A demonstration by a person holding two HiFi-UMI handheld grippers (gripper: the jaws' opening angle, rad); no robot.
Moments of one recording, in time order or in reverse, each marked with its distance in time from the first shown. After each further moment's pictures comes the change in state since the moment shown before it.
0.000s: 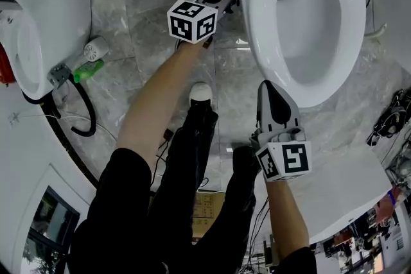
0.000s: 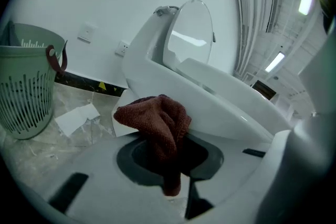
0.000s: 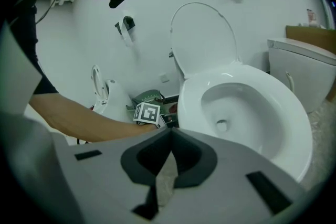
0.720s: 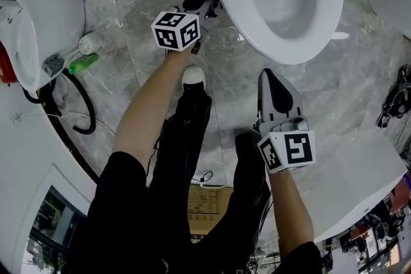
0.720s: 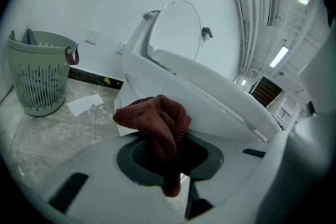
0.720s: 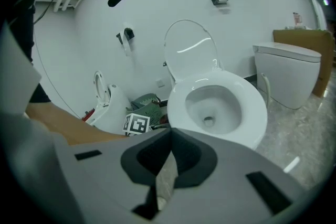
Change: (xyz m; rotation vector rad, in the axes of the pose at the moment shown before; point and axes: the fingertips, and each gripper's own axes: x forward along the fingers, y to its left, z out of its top) left arm -0.049 -0.079 -0.072 -0.005 0.012 0.078; right arm -0.100 -0.030 -0.040 0.023 -0.067 -0.031
